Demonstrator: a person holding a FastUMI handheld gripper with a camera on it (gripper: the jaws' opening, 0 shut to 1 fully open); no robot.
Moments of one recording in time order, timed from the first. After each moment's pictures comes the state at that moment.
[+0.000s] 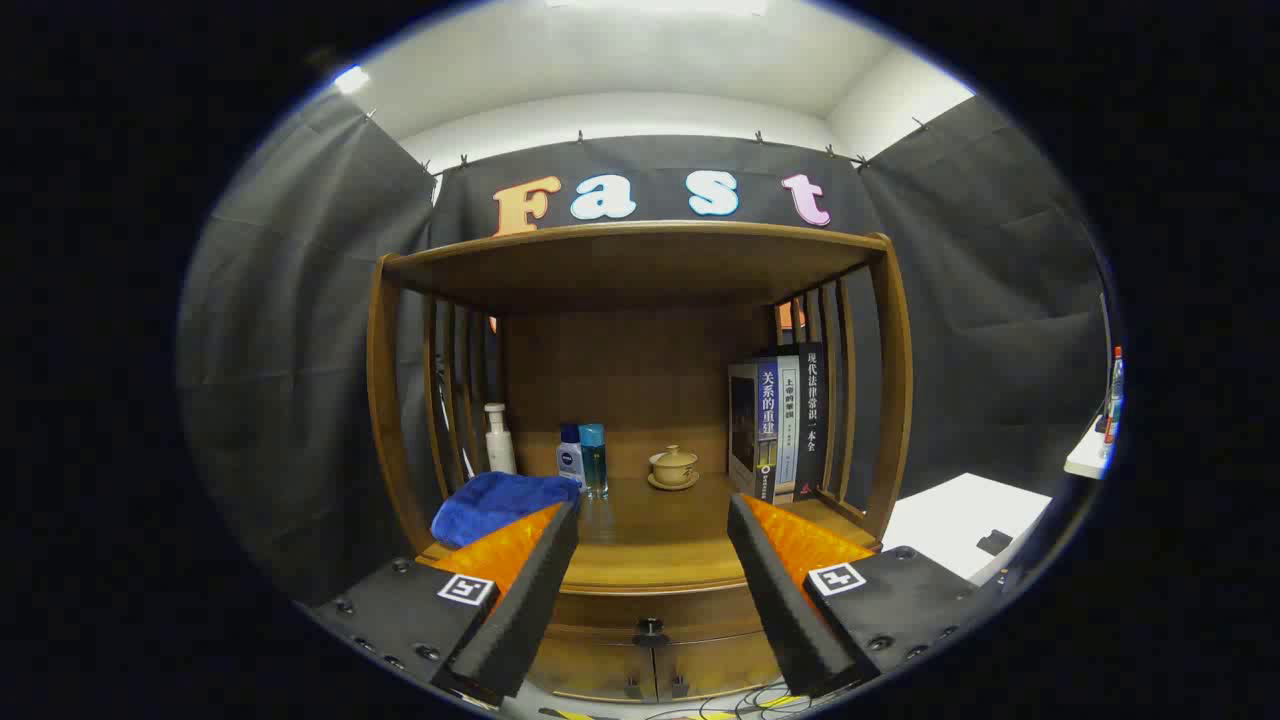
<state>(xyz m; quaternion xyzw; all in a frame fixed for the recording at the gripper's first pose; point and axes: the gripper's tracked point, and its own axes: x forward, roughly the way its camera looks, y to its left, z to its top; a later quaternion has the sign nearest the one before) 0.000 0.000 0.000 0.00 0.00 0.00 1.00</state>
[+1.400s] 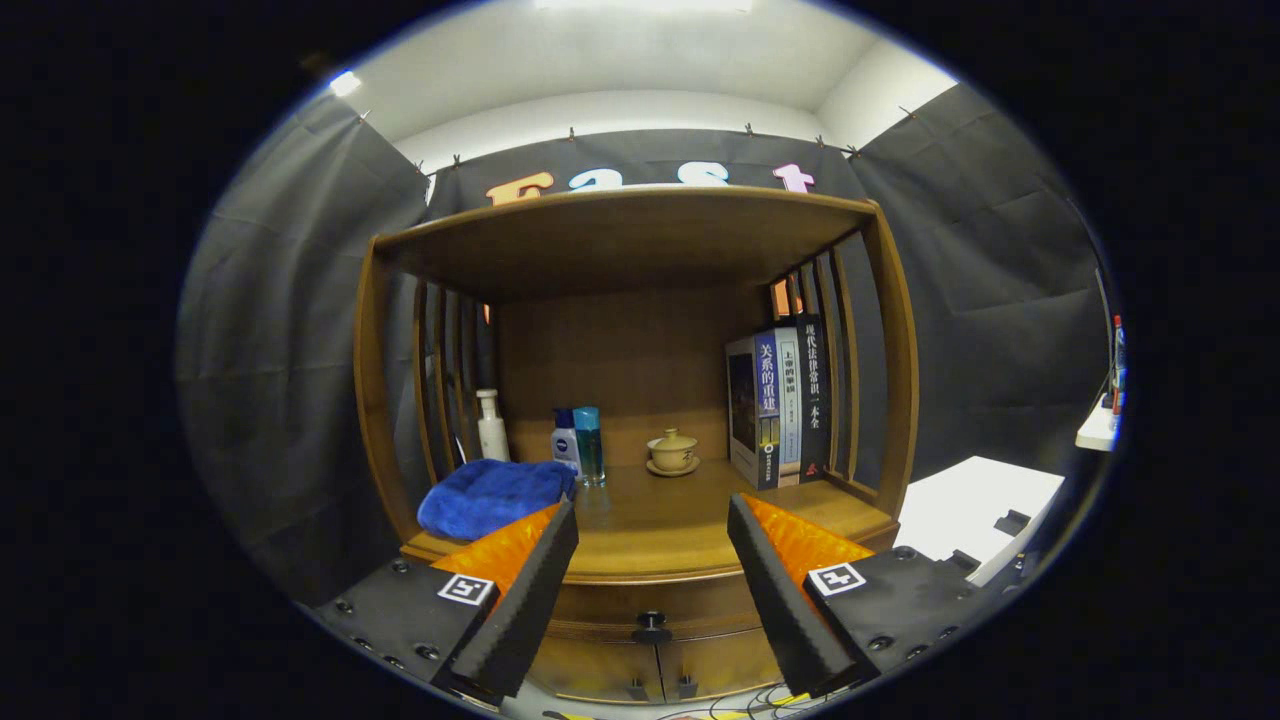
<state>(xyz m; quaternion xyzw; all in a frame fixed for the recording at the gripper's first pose) 0.024 -0.007 -0.061 0.01 0.00 0.00 1.00</state>
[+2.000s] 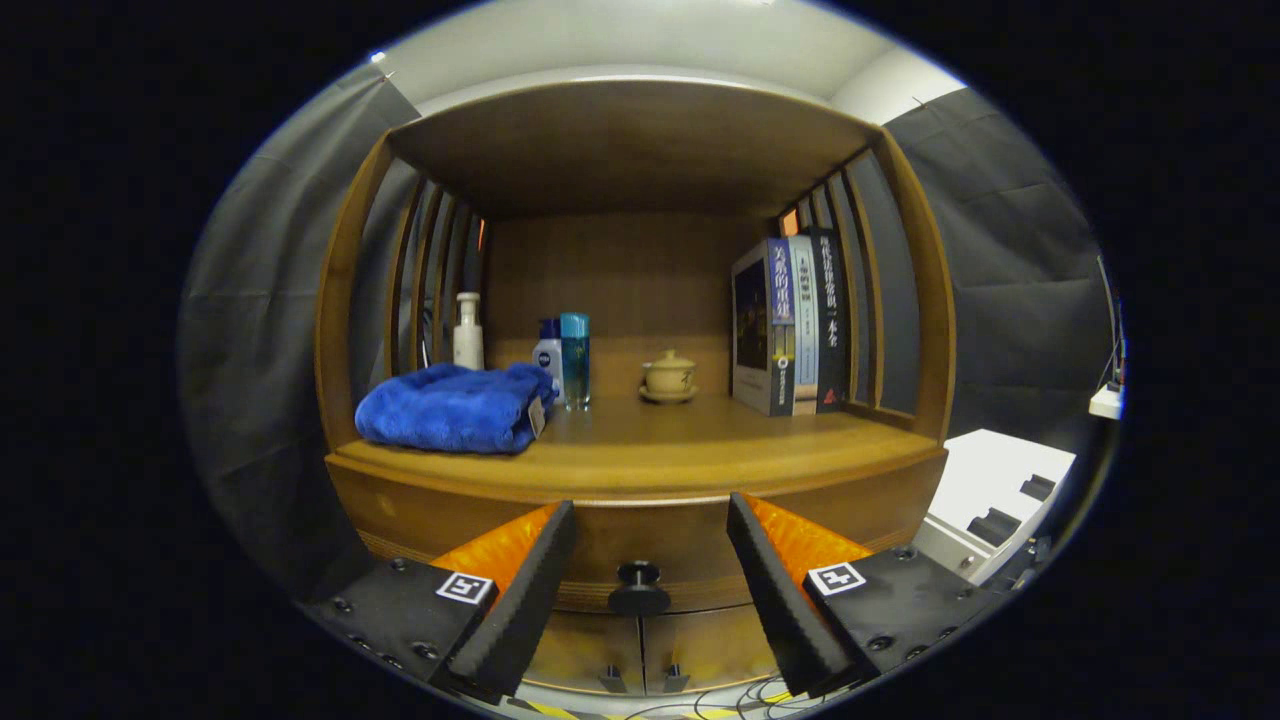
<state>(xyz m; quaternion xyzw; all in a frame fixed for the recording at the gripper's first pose) 0.067 -0.011 -0.192 -0.02 0.05 -0.01 1.00</state>
